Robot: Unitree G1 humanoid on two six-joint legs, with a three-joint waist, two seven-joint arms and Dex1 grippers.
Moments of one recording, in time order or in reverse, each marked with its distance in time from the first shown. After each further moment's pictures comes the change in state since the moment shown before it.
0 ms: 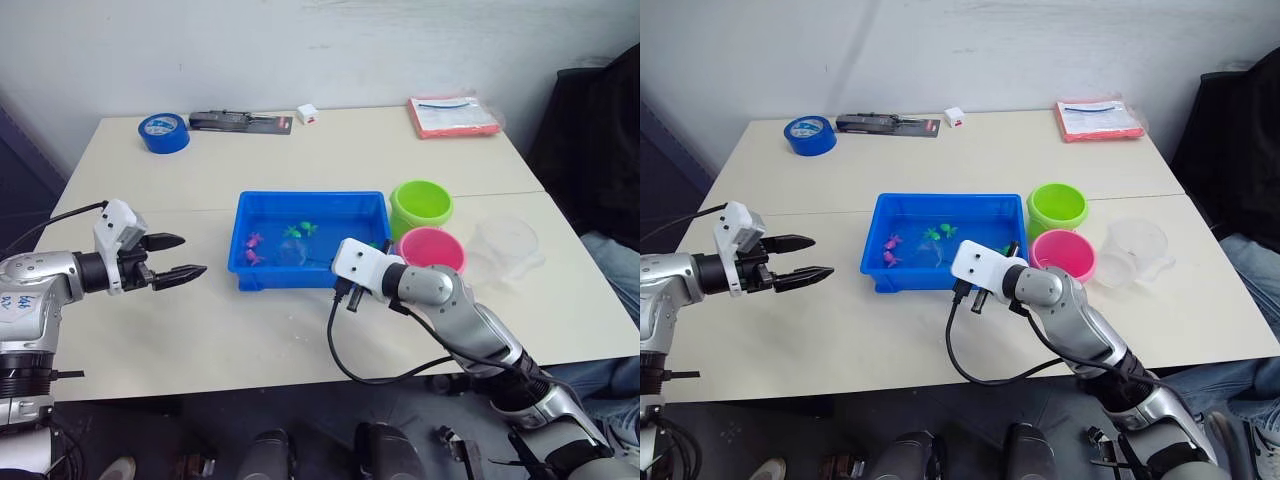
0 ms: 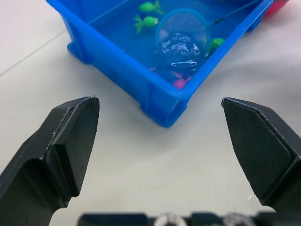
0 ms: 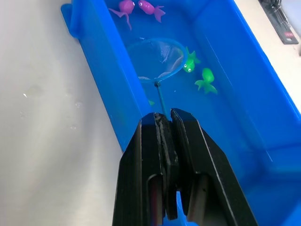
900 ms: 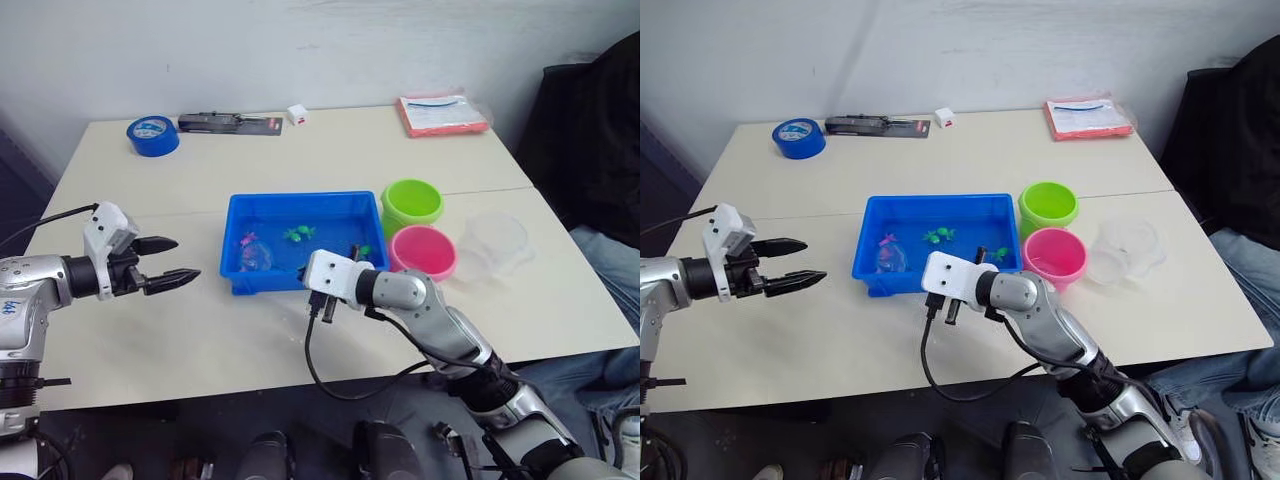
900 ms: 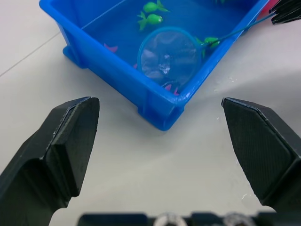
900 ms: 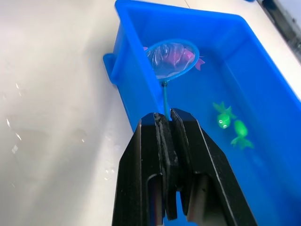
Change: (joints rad) left arm 0.043 0.035 0.040 -0.068 -0.036 0.048 0.016; right arm -0.005 0.192 -0.012 0.041 0.034 -0.013 0.087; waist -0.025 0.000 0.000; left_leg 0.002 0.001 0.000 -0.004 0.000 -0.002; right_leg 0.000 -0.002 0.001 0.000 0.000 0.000
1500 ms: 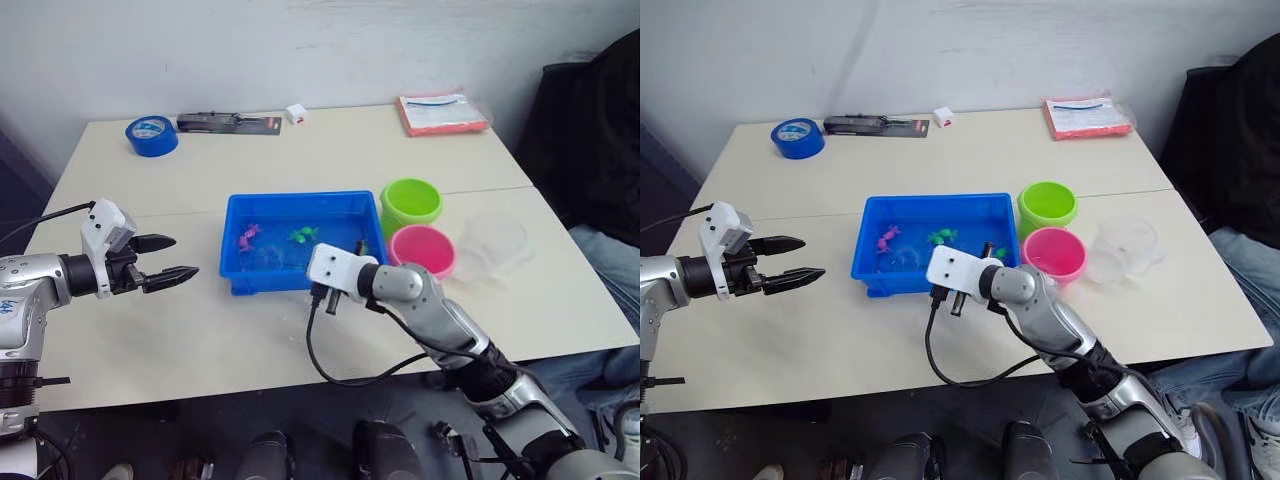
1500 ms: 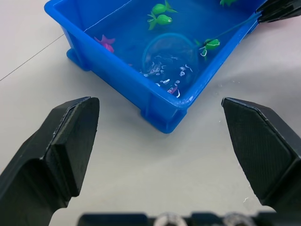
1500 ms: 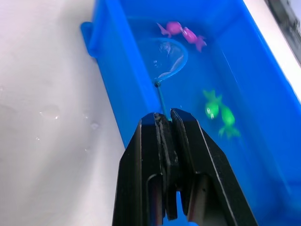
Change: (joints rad) left arm -0.003 0.000 0.000 0.000 0.000 0.006 0.006; right arm -0.064 -0.067 0.083 0.080 -0.092 -0.096 -0.039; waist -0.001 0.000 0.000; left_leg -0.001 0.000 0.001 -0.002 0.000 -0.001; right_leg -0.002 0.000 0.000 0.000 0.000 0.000
